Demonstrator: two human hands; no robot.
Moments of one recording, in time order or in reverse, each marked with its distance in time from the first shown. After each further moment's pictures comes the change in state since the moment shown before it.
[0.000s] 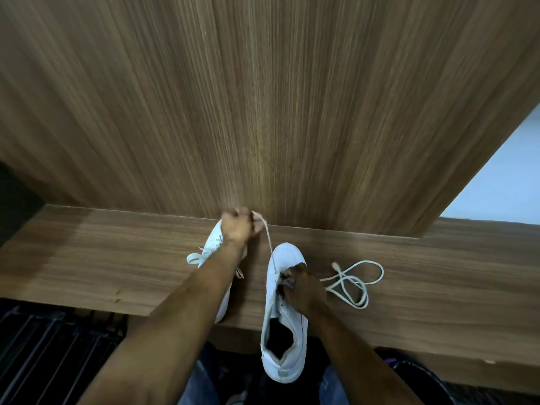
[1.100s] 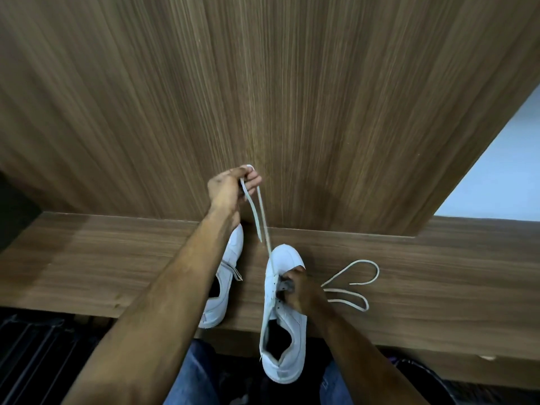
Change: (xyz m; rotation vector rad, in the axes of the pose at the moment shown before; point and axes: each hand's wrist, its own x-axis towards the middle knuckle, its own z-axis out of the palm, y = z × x) left_hand -0.017 0.083 0.014 -0.098 -0.190 0.098; right_hand 0.001 0.010 0.001 0.070 -0.044 -0.075
